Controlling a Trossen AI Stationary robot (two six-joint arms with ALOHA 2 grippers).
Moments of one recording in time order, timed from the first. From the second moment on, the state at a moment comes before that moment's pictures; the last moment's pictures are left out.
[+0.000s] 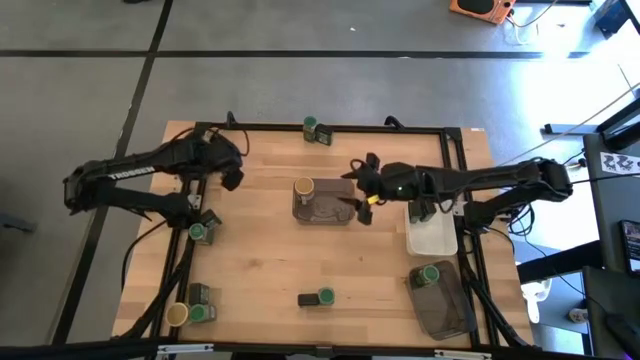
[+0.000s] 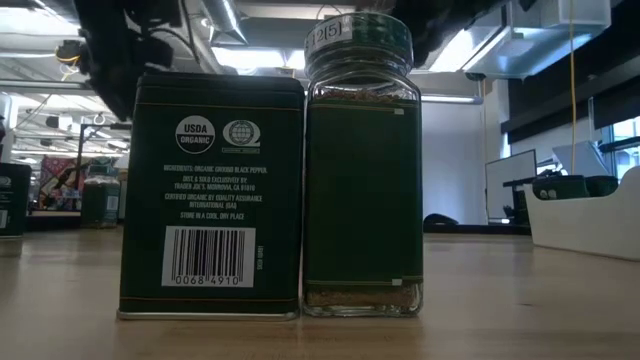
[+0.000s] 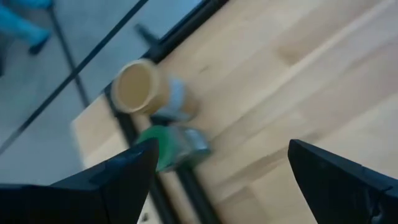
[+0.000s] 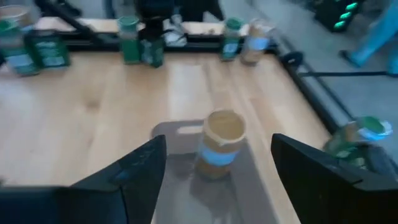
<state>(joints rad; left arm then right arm) 0.34 1.00 0.91 -1.25 -0.62 -0.51 0.01 1.32 0.98 -0.08 0.19 -0.03</state>
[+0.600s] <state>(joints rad) 0.66 1.10 0.89 -1.25 -0.60 -0.42 -0.15 1.43 0.98 0.01 0.26 -0.13</state>
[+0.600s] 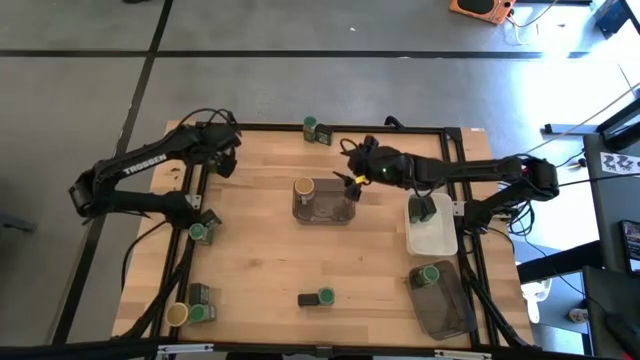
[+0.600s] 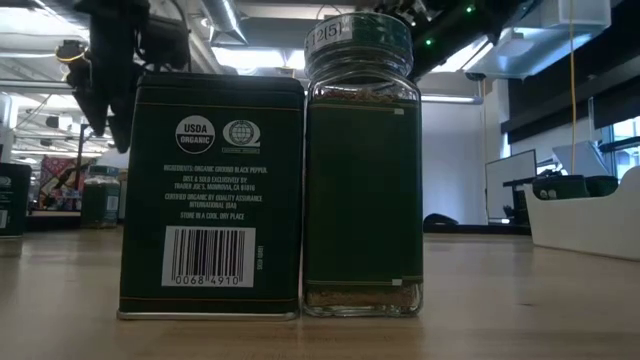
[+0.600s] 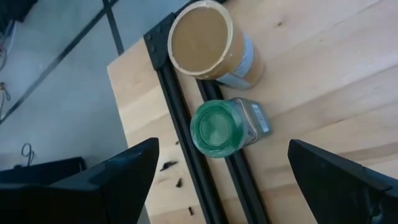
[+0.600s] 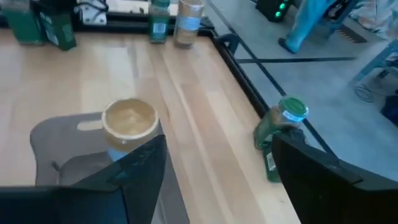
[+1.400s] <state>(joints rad) 0.85 1.13 0.89 -1.18 -0.60 -0.28 -0.11 1.50 0.98 0.13 0.10 -0.18</state>
